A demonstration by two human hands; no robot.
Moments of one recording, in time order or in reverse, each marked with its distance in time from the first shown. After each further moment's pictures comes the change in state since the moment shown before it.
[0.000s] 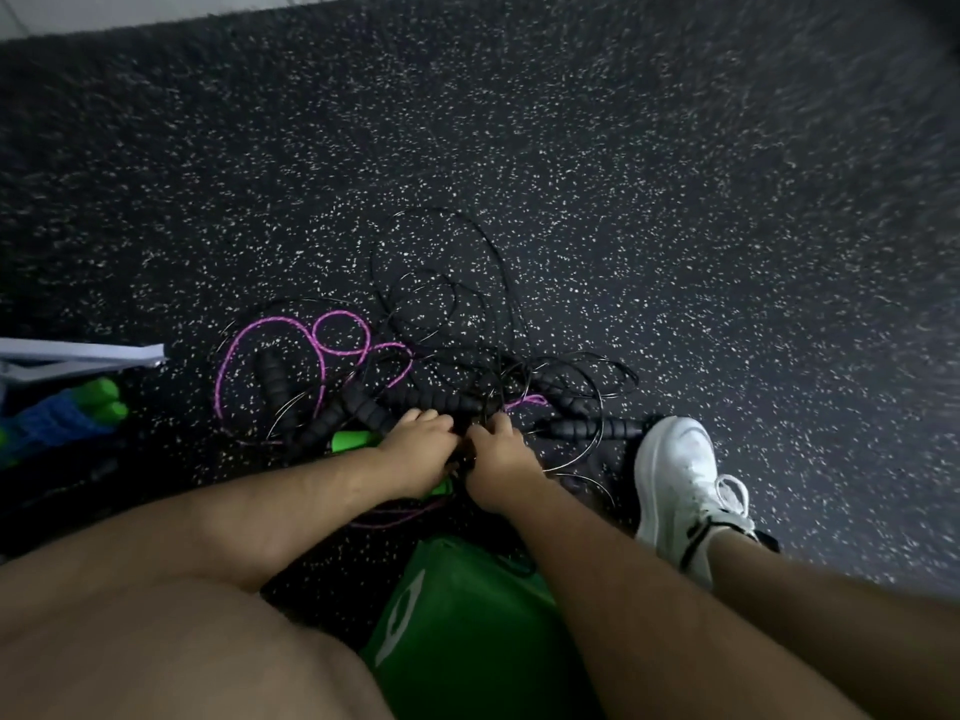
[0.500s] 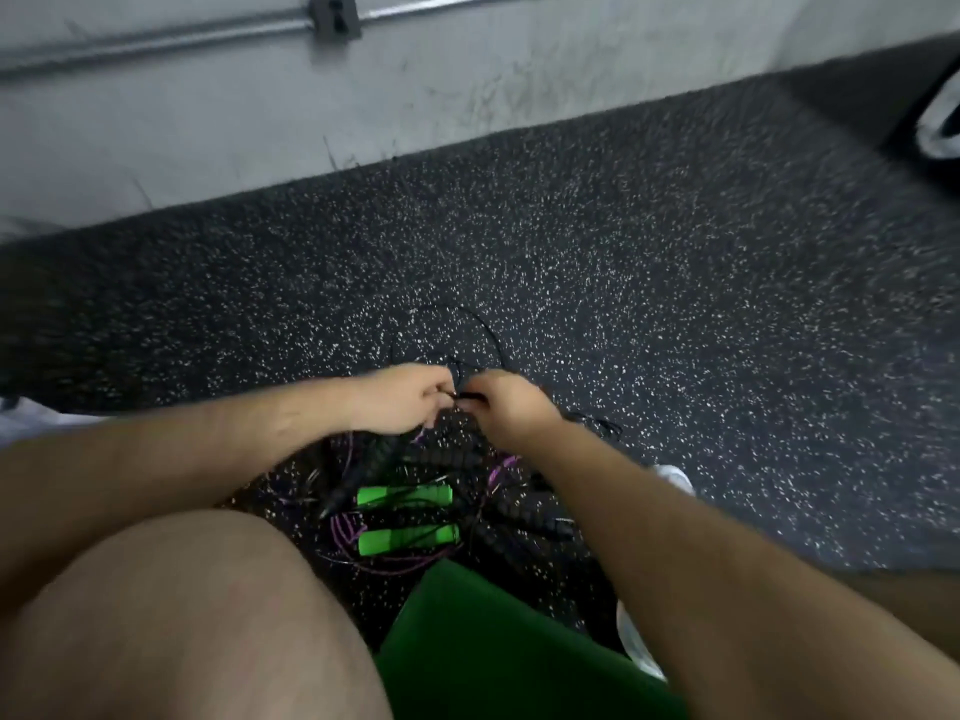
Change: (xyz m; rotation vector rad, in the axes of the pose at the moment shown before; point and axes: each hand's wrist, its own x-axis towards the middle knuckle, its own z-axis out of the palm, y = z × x) left_hand -0.084 0.006 -0.194 -0.451 0.101 -0.104; right_hand -0.058 -0.024 -0.154 0.154 0.331 -0.318
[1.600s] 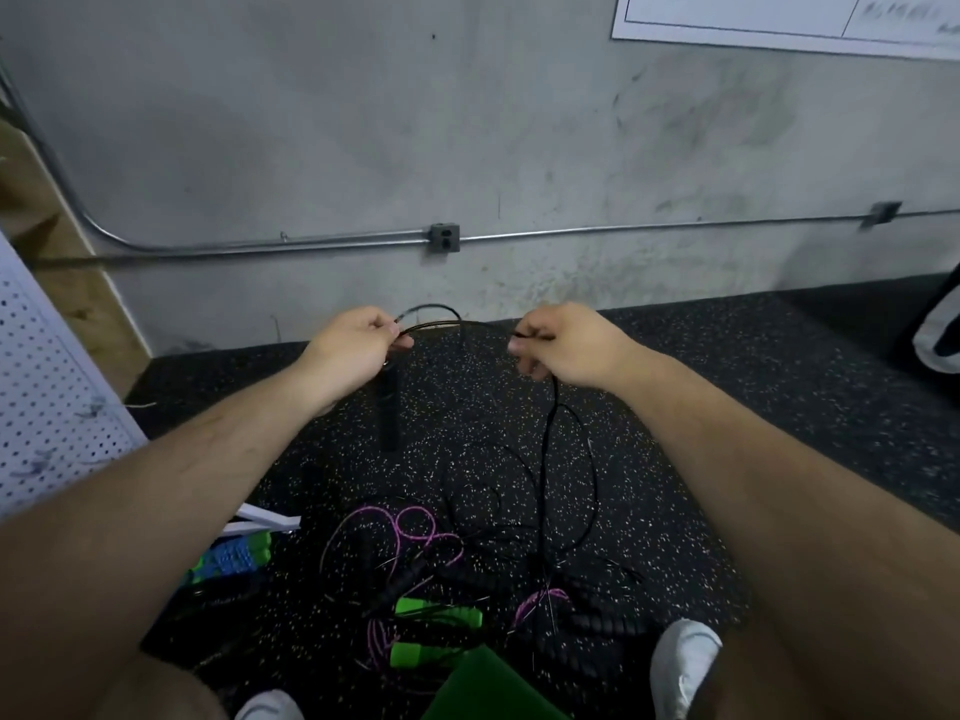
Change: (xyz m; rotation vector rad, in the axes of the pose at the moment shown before) left_hand -0.182 0.053 -0.164 -0.581 0.928 -0.116; right_hand -0.047 -0.161 -0.233 0.082 0.150 -0.231
